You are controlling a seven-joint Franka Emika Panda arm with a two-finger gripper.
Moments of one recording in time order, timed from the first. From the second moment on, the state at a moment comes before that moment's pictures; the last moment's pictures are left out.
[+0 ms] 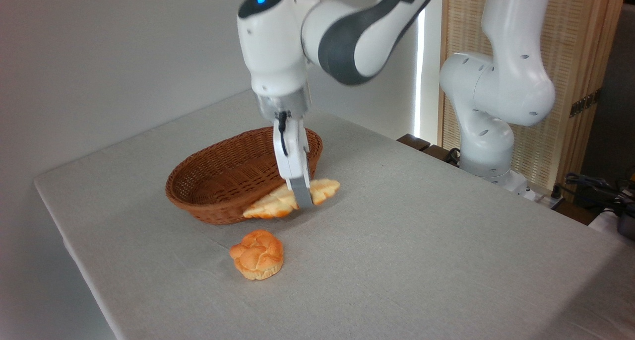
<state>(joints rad) -0.14 -0.24 -0.03 -2.29 -0.11 1.97 1.32</state>
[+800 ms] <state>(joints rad) -0.15 -0.22 -0.11 -2.08 -0.24 1.82 0.84</state>
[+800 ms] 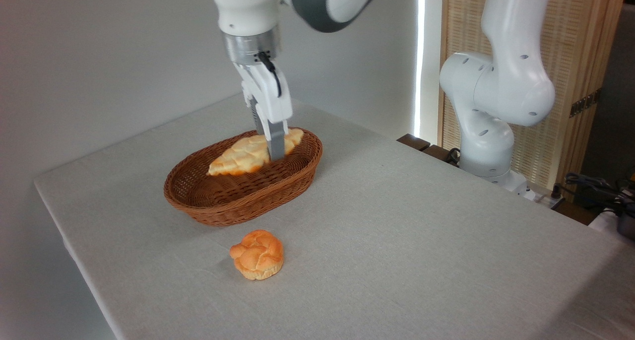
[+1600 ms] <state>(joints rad) -0.16 -0.15 -0.20 -2.06 -0.26 1.93 0.76</state>
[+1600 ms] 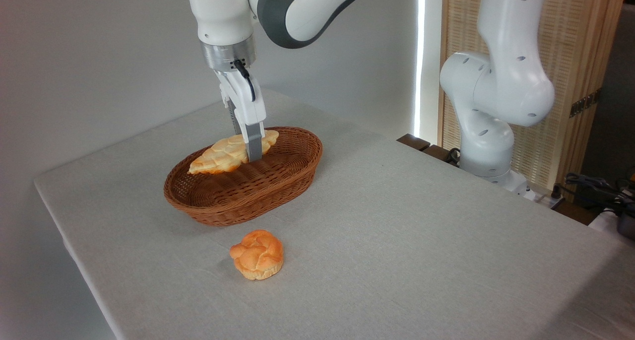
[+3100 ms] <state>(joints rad) -0.09 -0.12 -0.06 -1.72 -0.05 1.64 0.76</state>
